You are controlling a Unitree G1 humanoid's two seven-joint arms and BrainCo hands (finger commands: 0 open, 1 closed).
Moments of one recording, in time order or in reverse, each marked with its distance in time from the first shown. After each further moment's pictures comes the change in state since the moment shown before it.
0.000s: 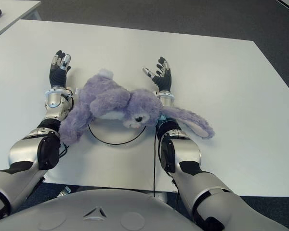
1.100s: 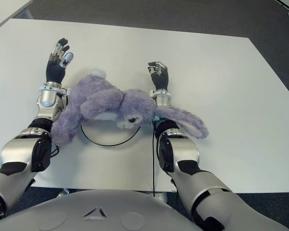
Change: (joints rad) left arm 0.016 0.072 -0.154 -0.020 0.077 -0.251 -0.028; right arm -0.012 0.012 0.019 -0.001 -0.008 0.001 -0.013
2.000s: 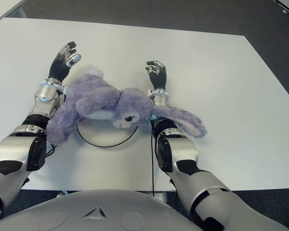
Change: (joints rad) left arm -0.026 0.082 -0.078 -0.059 0.067 0.174 -0.076; right arm -0.010 0.020 0.025 -0.004 -0.018 0.012 -0.041
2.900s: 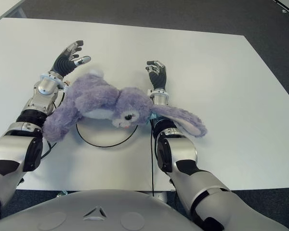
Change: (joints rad) left arm -0.006 0.039 -0.083 -0.144 0.127 0.163 -0.018; right arm -0.001 0.005 0.000 0.000 0.000 0.000 -0.013
